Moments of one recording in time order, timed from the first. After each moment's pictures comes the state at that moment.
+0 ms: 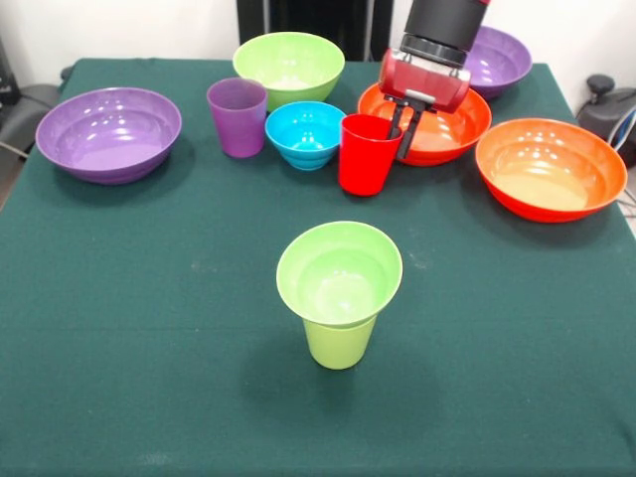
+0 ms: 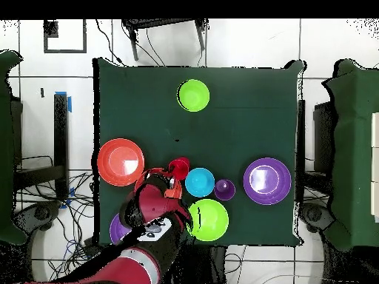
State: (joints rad) arm 0.27 -0.36 -0.35 1.90 0.11 -0.32 1.98
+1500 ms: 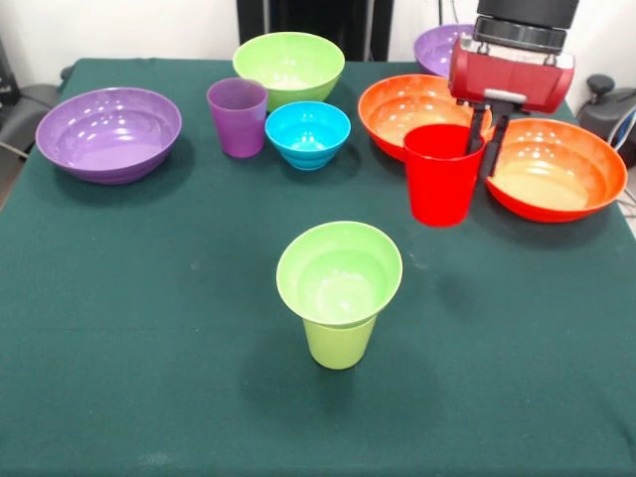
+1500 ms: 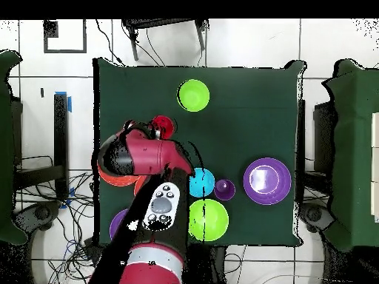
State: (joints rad) arm 0.14 -0.55 -0.20 1.56 0.07 0.19 1.98
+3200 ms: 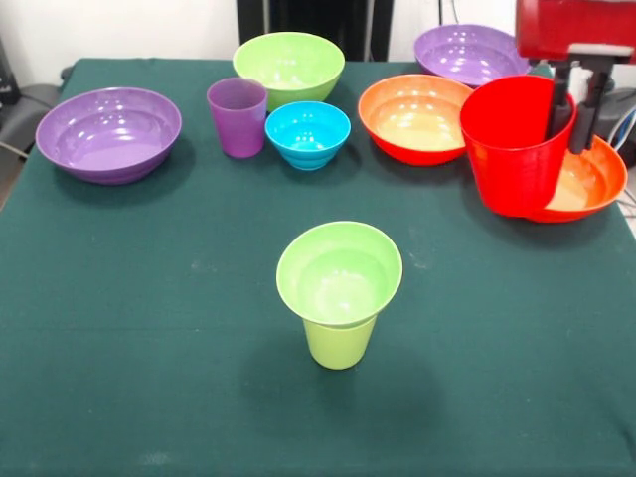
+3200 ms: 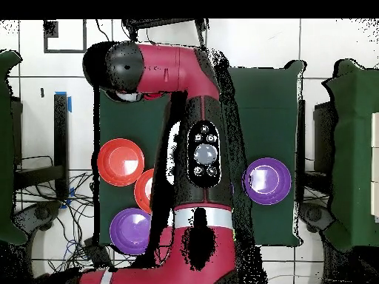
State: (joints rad) arm -0.06 -0.52 0.05 0.99 0.02 0.98 1.98
